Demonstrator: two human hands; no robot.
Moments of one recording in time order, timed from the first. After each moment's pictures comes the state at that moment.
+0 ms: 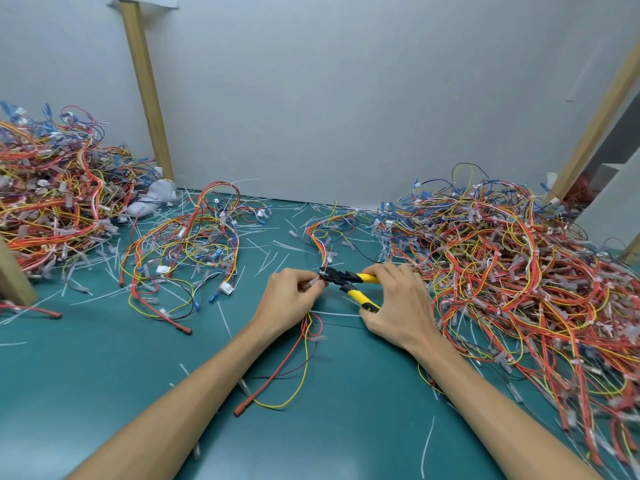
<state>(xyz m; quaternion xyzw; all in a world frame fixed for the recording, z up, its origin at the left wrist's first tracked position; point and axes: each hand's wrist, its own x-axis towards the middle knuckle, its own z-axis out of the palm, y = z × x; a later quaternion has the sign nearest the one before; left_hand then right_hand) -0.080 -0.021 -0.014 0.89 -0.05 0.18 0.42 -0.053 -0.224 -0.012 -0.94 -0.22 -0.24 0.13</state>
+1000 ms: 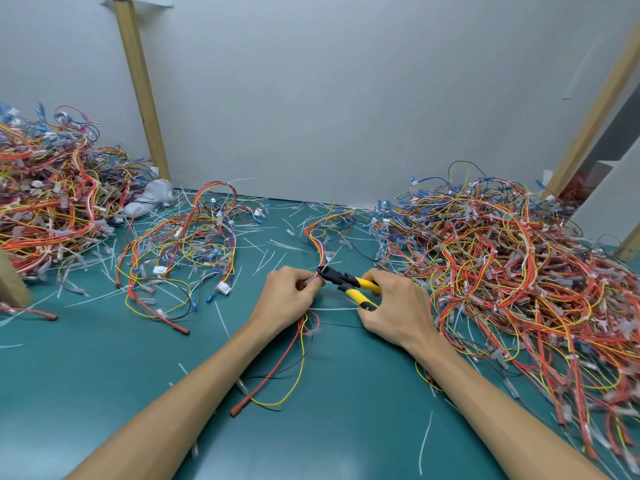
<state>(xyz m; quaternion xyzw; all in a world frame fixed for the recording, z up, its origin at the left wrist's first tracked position) -0.076 -0.021 -0.014 0.89 -0.03 0.17 0.41 -0.060 -0.222 -0.008 -0.95 -0.18 -0.21 0.17</state>
